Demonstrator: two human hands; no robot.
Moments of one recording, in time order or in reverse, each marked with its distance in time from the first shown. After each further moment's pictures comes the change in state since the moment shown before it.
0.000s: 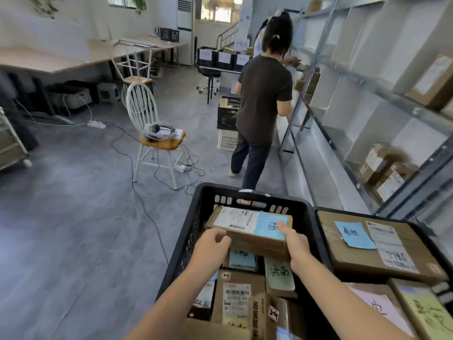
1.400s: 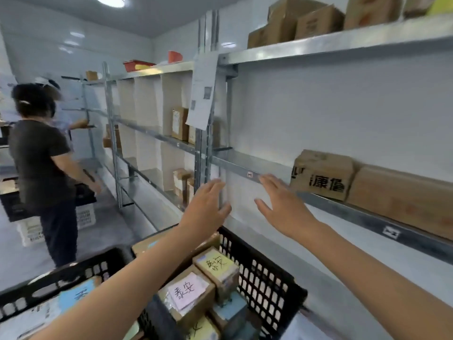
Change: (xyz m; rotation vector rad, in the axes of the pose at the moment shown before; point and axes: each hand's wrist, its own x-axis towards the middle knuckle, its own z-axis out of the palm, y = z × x) left_hand -0.168 0.258 0.212 0.349 -0.392 1.306; right_hand -0.269 -0.071 -0.352 -1.055 0.754 -0.774
